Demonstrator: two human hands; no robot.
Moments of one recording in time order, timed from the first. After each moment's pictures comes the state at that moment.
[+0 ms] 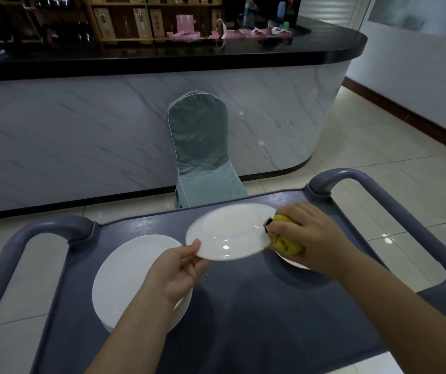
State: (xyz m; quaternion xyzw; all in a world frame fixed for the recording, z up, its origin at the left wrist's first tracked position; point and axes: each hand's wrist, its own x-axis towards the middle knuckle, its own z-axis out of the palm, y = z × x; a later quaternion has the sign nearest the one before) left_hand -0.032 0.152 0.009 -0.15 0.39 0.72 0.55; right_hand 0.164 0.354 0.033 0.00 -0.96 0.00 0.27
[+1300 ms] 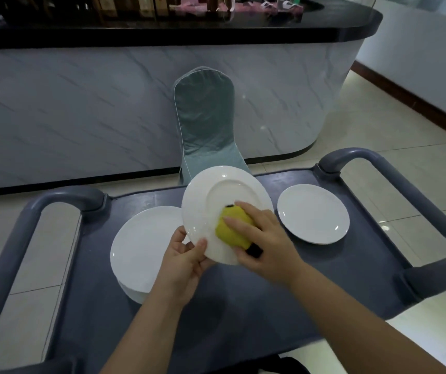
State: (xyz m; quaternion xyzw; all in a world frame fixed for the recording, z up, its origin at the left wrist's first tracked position) left_hand -0.009 0.096 -0.025 0.05 0.43 0.78 0.45; right_hand 0.118 0.245 -0.030 -0.07 -0.93 0.19 0.30
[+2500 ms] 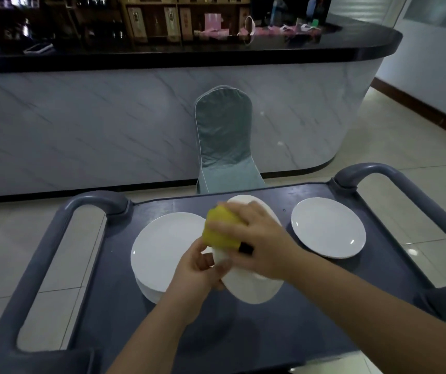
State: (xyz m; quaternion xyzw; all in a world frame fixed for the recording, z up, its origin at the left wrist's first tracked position) left_hand 0.009 0.065 0.001 0.20 0.59 0.66 0.42; right_hand 0.087 0.231 0.020 0.05 -0.95 0.19 0.24
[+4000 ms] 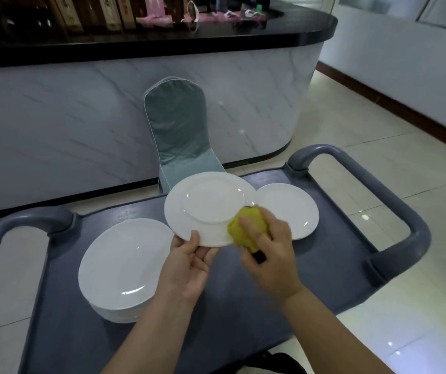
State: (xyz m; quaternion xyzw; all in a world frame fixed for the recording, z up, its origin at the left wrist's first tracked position) left_hand 0.032 0.145 -0.004 -0.09 0.32 0.81 0.49; right_hand 0.164 0.244 -0.033 -0.22 -0.85 0.15 0.46
